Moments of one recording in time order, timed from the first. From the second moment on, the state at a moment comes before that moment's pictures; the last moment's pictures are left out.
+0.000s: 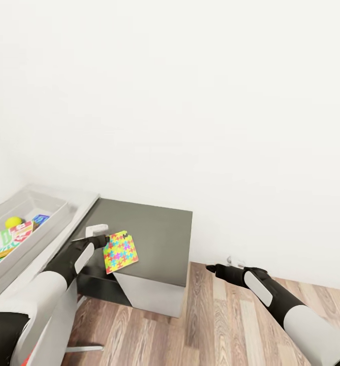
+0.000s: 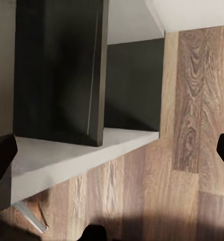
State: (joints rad) left arm -0.92 0.14 -0.14 -0.48 0.36 0.33 0.18; right arm -0.72 -0.21 0.50 -0.60 -0.91 0.44 0.11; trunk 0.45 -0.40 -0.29
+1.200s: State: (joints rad) left arm -0.92 0.14 -0.13 -0.48 0.37 0.39 0.12; right arm -0.72 -0.21 0.50 -0.60 -0.92 0.45 0.11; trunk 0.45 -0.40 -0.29
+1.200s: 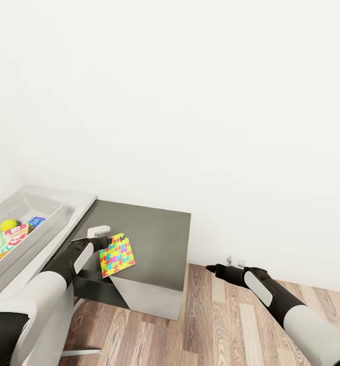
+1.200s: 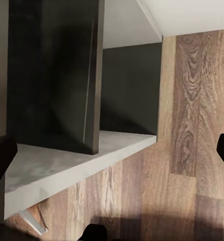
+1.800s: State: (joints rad) left arm -0.92 0.14 -0.13 -0.48 0.37 0.41 0.11; right arm -0.72 -0.21 0.50 -0.60 -0.92 0.45 0.11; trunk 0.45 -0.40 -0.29
